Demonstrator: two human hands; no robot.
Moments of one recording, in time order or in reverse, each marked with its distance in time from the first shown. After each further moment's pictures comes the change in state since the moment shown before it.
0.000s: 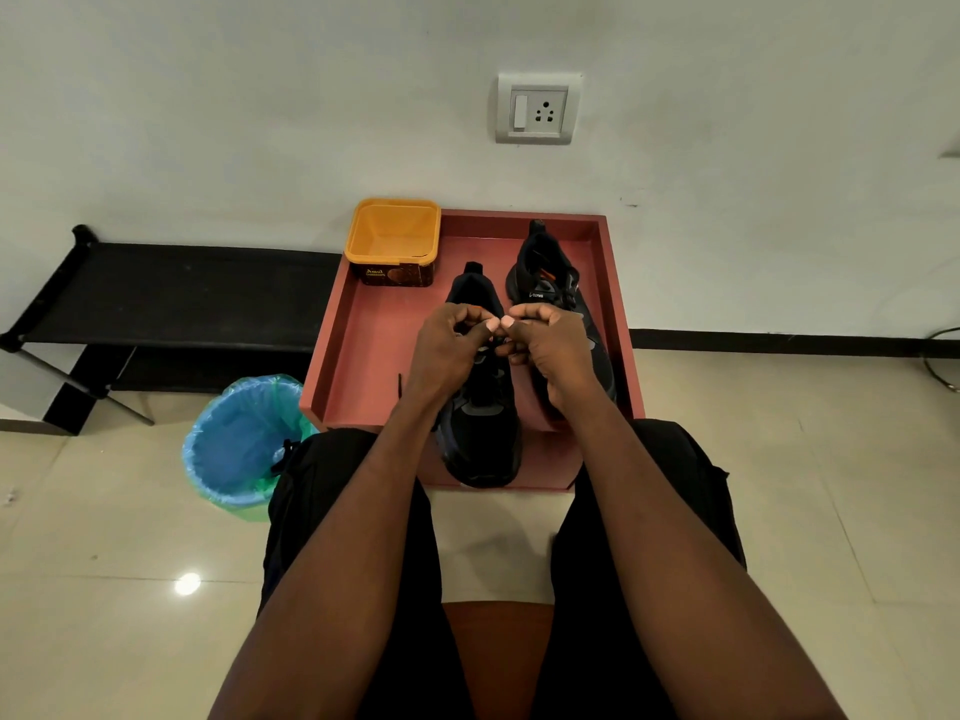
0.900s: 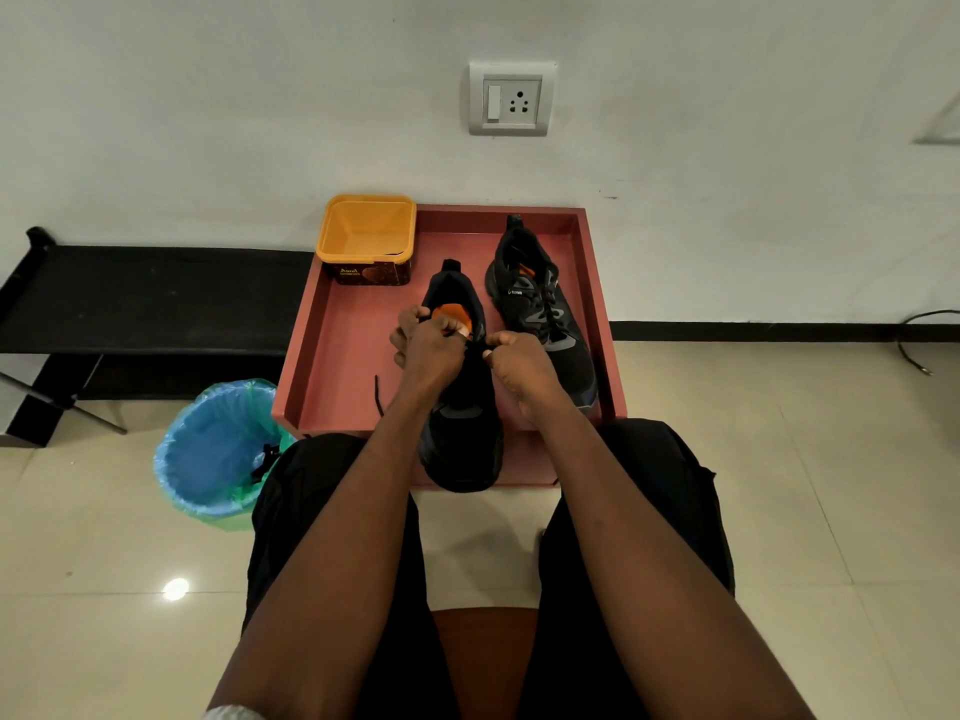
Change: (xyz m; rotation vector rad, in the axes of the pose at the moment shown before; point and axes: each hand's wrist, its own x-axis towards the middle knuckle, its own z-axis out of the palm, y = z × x) left_hand 0.019 -0.013 0.021 0.386 0.036 -0.287; right_hand 0.009 0.022 0.009 -0.275 -0.028 0.192
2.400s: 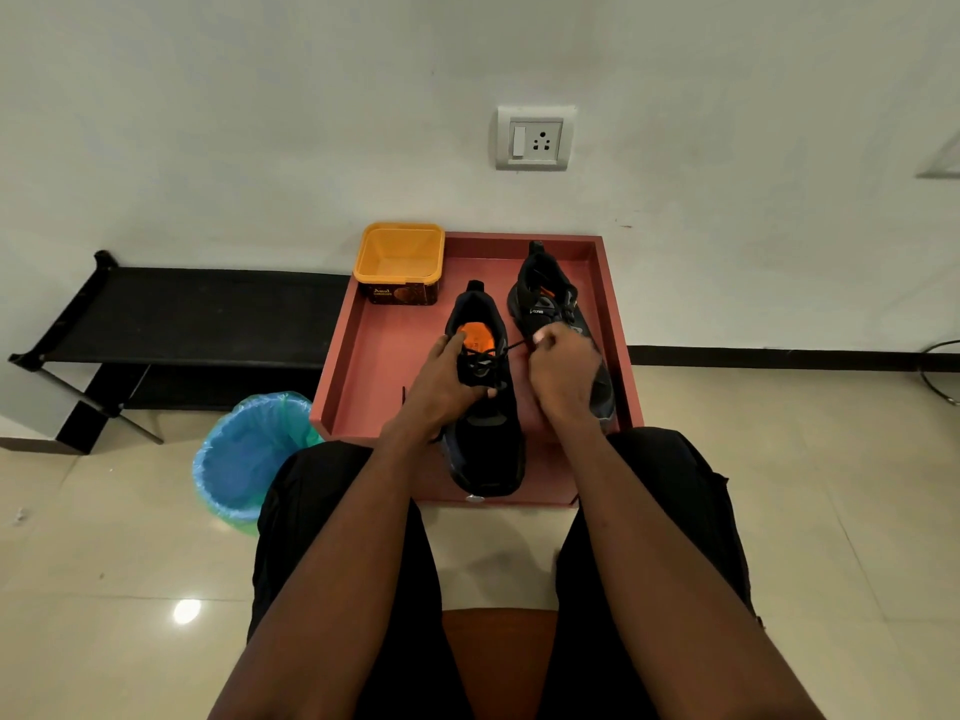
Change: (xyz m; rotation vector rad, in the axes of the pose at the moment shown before) left_hand -0.016 -0.036 -0.026 0.084 -0.204 0.173; right_hand 0.000 0.003 -0.009 -0.370 0.543 -0.378
